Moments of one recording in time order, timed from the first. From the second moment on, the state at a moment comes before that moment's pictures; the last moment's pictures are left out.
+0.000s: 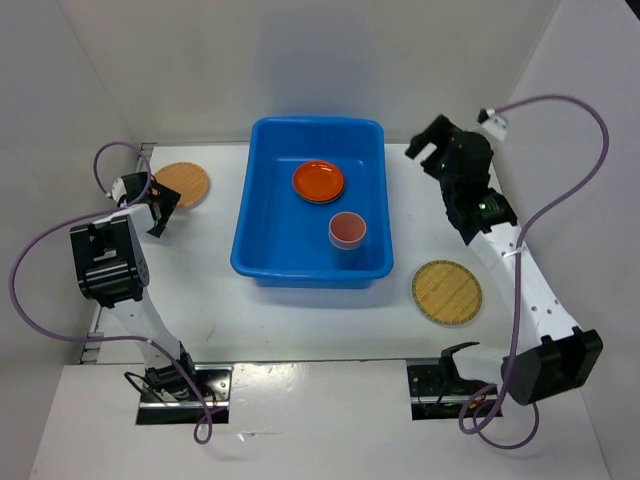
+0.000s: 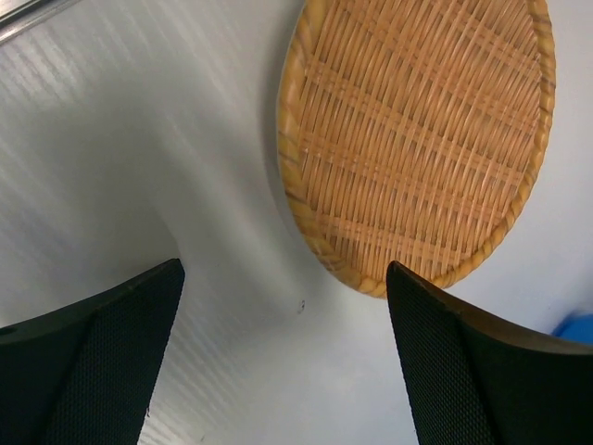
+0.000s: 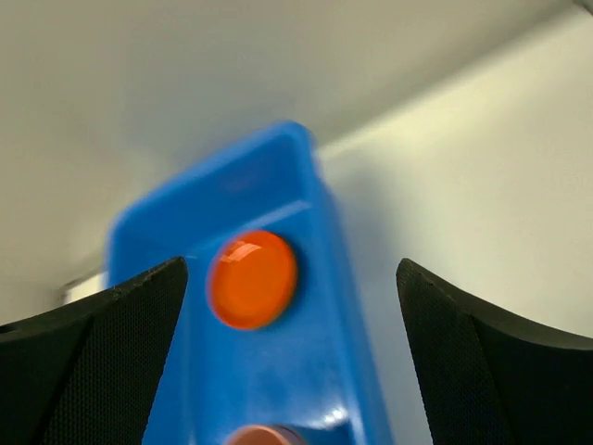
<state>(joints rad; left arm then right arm) 0.33 1.90 1.16 -0.03 -0.07 -0.85 0.27 1.28 1.36 -0.26 0.35 0.59</state>
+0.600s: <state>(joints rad) 0.33 2.02 1.25 0.04 -0.05 -0.87 0.23 1.18 0.85 -0.53 0.41 1.01</state>
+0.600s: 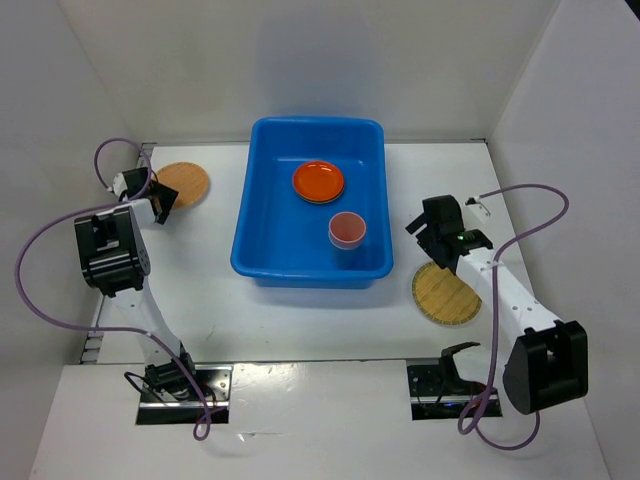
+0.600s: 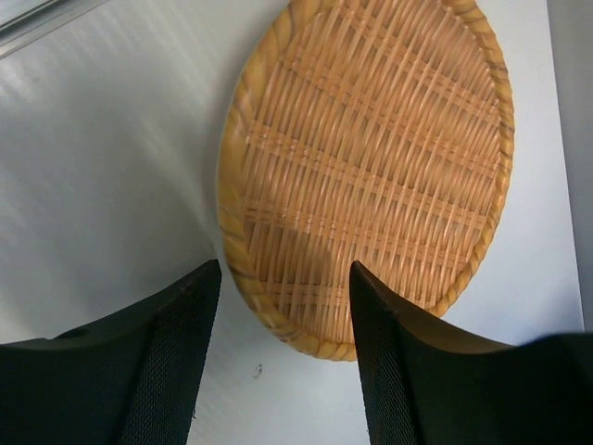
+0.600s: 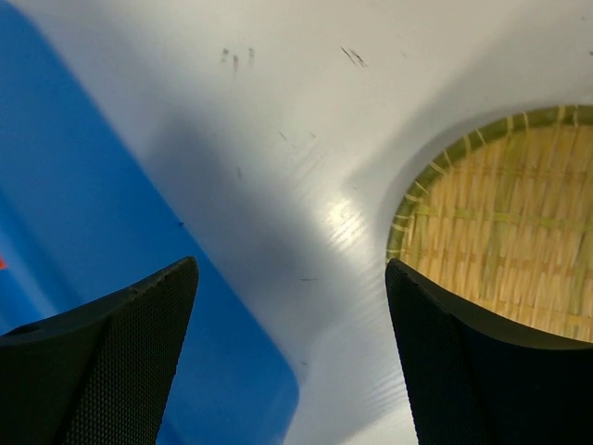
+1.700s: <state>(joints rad) 0.33 1.87 1.28 0.03 0.09 -0.82 0.18 1.29 0.78 -0.66 0.33 1.04</state>
